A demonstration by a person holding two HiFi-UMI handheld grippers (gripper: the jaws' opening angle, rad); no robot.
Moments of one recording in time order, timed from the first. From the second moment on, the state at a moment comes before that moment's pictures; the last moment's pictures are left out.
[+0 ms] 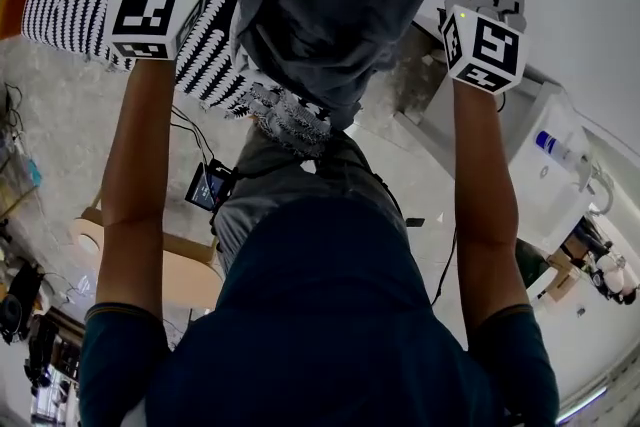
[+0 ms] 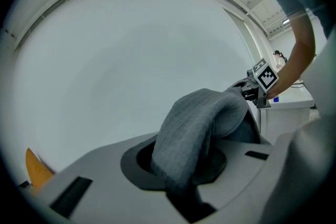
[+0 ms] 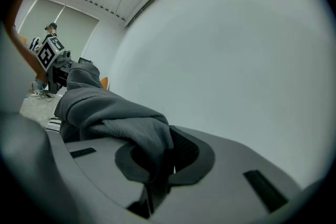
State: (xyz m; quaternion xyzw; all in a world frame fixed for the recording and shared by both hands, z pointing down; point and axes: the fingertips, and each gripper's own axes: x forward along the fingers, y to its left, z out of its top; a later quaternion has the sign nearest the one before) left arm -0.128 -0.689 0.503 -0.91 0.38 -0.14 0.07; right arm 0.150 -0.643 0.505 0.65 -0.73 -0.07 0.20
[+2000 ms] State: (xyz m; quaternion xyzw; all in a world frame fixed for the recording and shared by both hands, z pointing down) left arm -0.099 -0.768 0.818 -0.87 0.34 -0.30 -0.18; right arm 0.185 -0.705 0.815 0.55 -0.74 0.18 0.34
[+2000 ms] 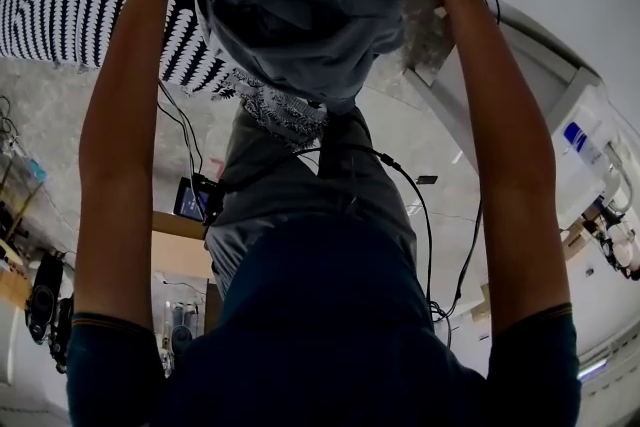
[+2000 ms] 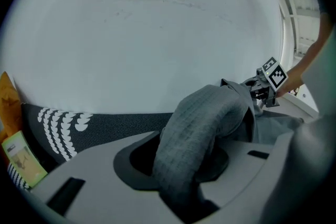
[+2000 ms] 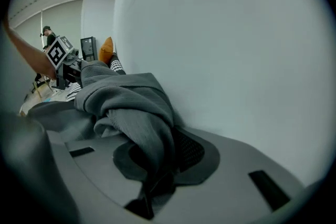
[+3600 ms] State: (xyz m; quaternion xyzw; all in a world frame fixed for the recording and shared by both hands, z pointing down) left arm -0.143 -0.592 0.716 -0.89 0.34 -0.26 -0.17; right arm 0.151 -0.542 0.759 0.54 -0.74 0.19 0.36
